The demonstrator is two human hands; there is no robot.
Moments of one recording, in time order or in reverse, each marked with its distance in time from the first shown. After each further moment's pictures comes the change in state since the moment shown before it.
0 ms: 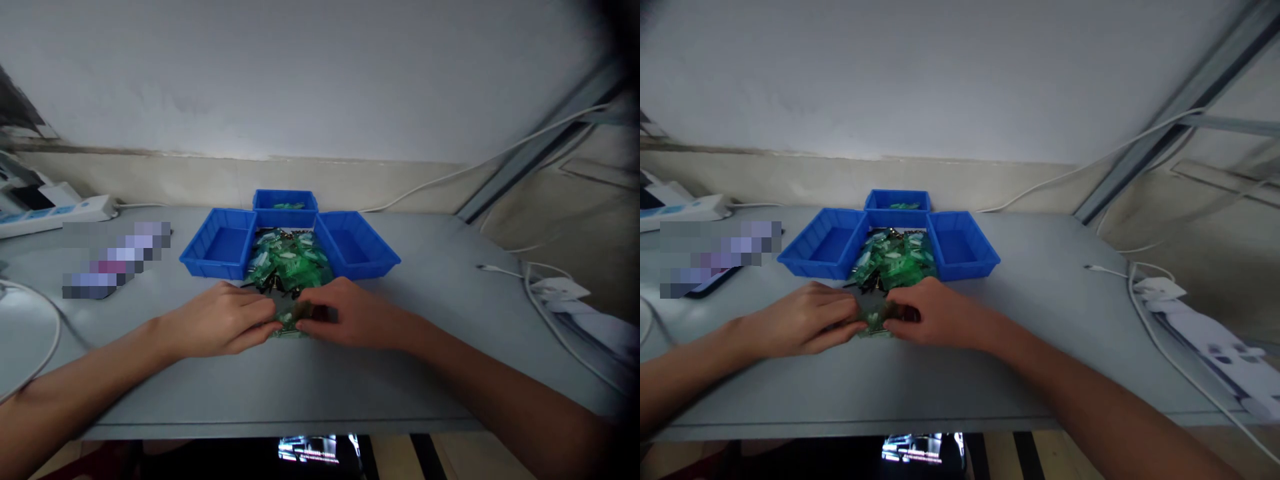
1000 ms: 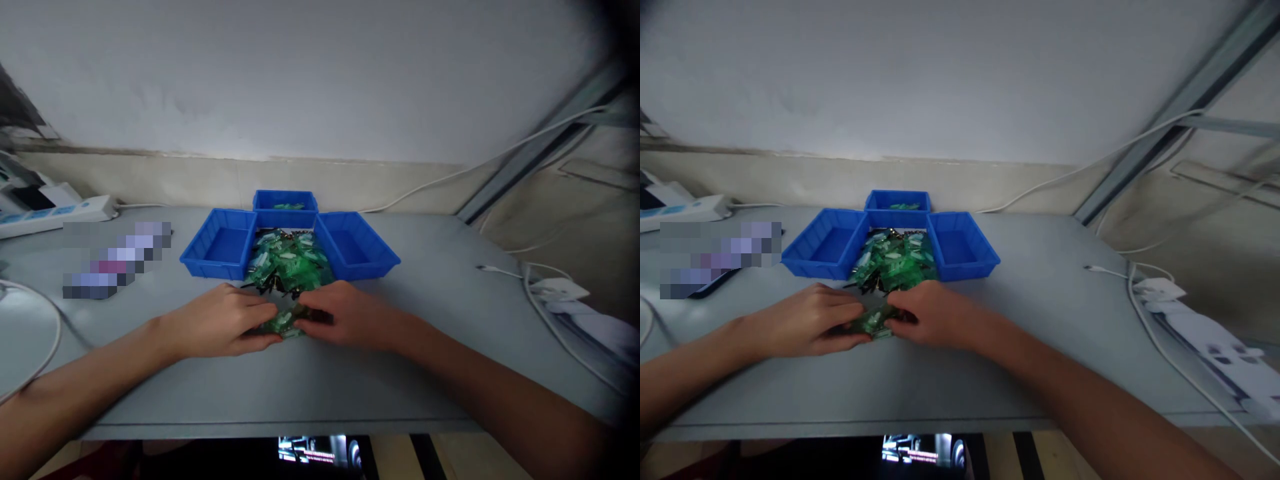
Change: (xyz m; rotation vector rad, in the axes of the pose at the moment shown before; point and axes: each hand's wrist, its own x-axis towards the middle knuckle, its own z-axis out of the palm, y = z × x) left_hand 0.000 -0.002 0.003 0.015 -0.096 -0.020; right_hand 0.002 0.006 0.006 -0.197 0.002 -0.029
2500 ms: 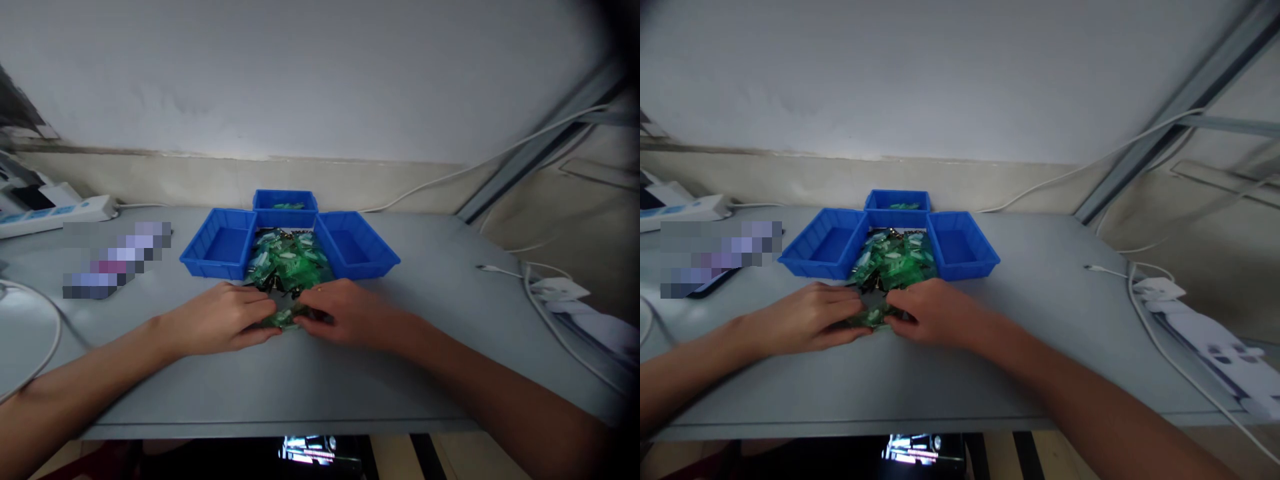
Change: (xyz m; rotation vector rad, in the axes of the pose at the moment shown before) left_hand 0.000 0.000 -0.001 0.026 0.052 -0.004; right_hand -0.001 0.001 0.000 -0.117 0.050 -0.067
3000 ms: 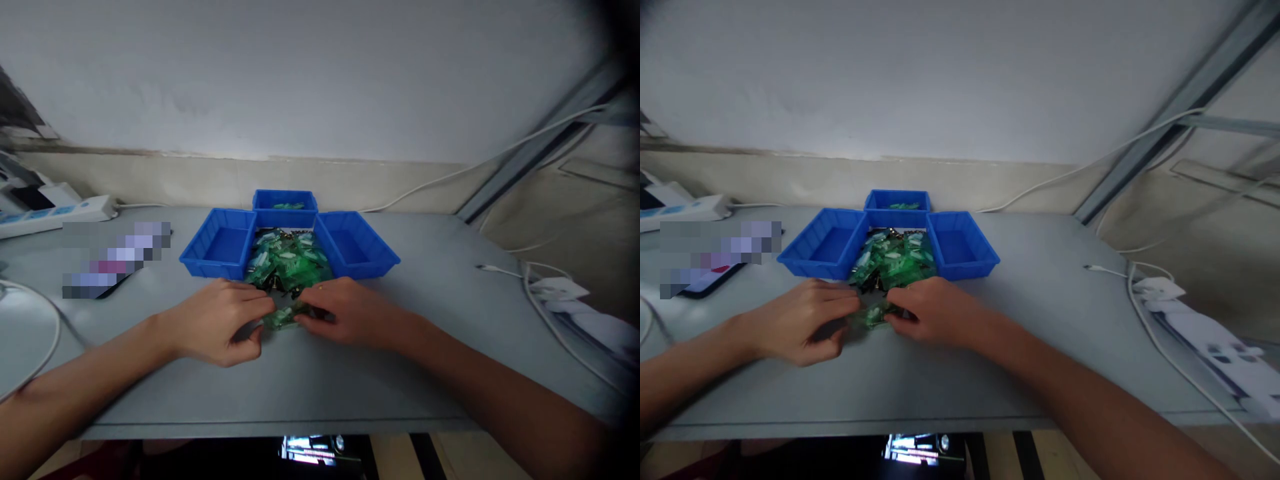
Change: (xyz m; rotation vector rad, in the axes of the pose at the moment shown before) left_hand 0.001 0.004 -0.008 -0.071 -0.055 -0.042; right_hand -0.001 0.000 -0.002 0.023 -0.002 0.027
